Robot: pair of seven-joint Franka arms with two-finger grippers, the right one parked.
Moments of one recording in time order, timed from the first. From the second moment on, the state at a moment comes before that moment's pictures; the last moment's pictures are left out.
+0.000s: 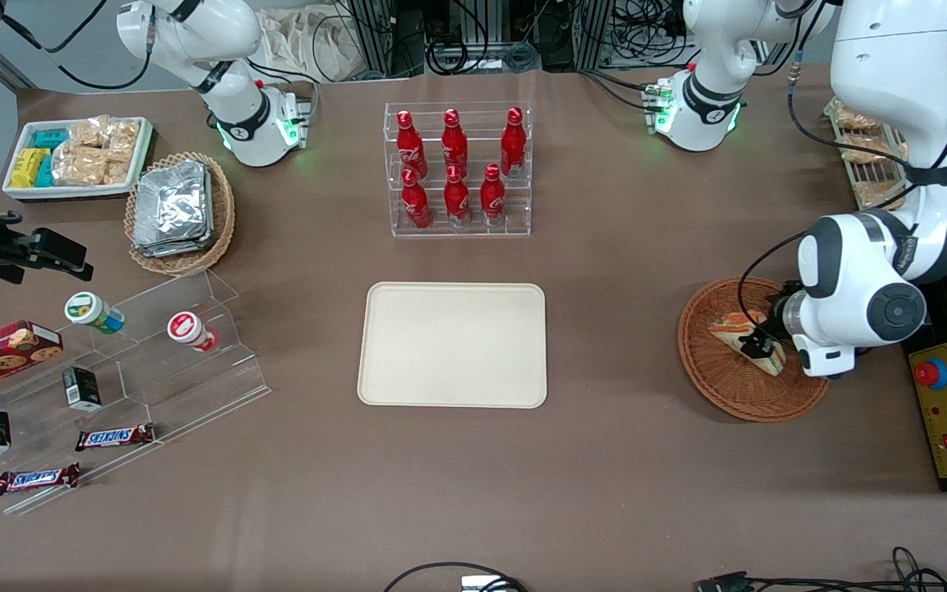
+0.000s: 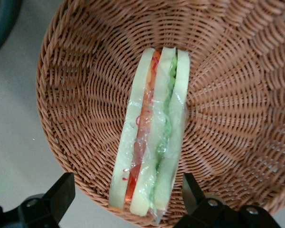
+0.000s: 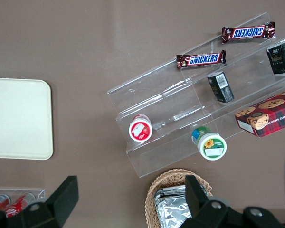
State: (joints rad) arm -0.18 0.37 0.17 -1.98 -0.06 2.05 -0.91
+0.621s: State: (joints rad) arm -0.18 0.37 0.16 -2.04 -0.06 2.11 -0.91
